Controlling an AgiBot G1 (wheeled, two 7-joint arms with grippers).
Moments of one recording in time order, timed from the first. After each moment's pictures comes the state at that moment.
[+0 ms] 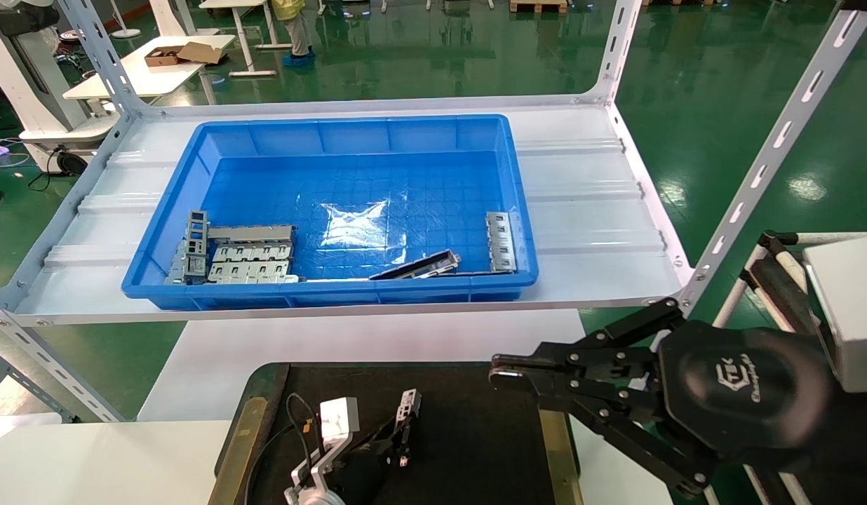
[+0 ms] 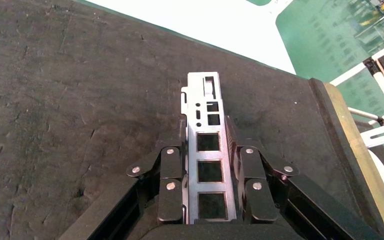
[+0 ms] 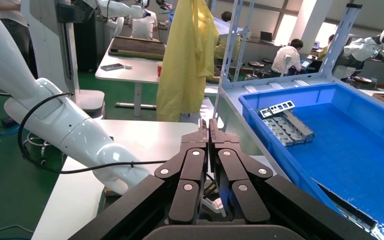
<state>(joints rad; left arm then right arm) -0.79 1.31 0.85 -0.86 1.13 -0.07 -0.72 1.08 -0.60 -0.32 1.28 -0.70 -1.48 0.17</state>
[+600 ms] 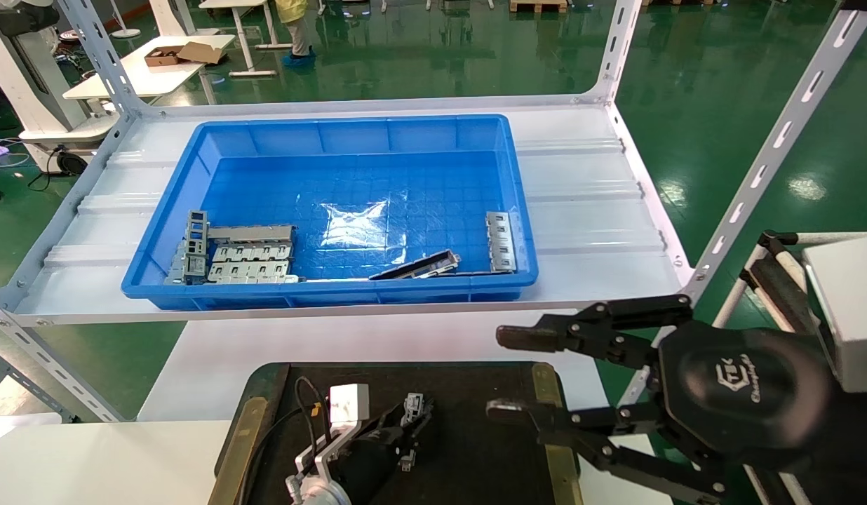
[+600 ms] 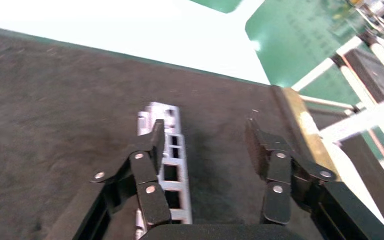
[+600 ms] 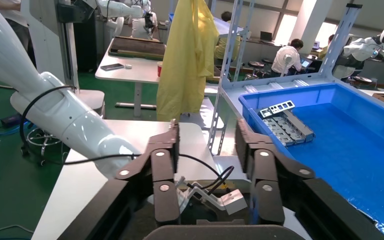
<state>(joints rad) -0.81 1.21 0.92 -1.02 1.11 -0.01 -0.69 1.08 -0.59 -0.32 1.28 -0.70 -1.48 0.17</state>
